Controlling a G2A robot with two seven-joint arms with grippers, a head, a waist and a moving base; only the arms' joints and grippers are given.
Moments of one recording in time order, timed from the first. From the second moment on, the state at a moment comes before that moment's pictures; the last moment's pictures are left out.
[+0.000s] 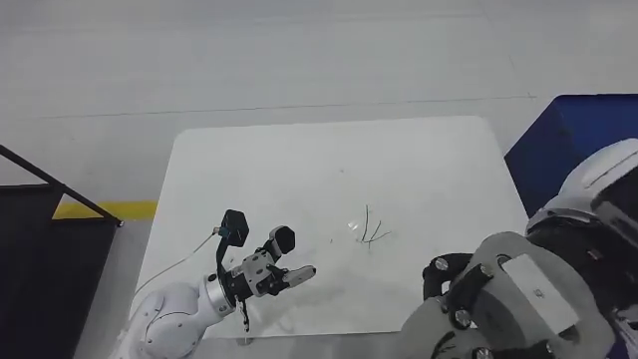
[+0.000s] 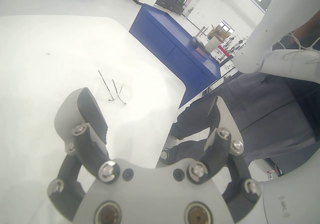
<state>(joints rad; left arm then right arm) 1.57 -1.09 -1.29 -1.90 0.44 -0.64 -0.42 -0.67 -0.82 1.25 -2.32 0.62 -0.47 0.94</state>
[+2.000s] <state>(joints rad) 1.57 -1.09 -1.28 -1.90 0.45 -0.63 -0.43 -1.07 -0.80 1.41 -1.42 0.92 -0.21 1.51</state>
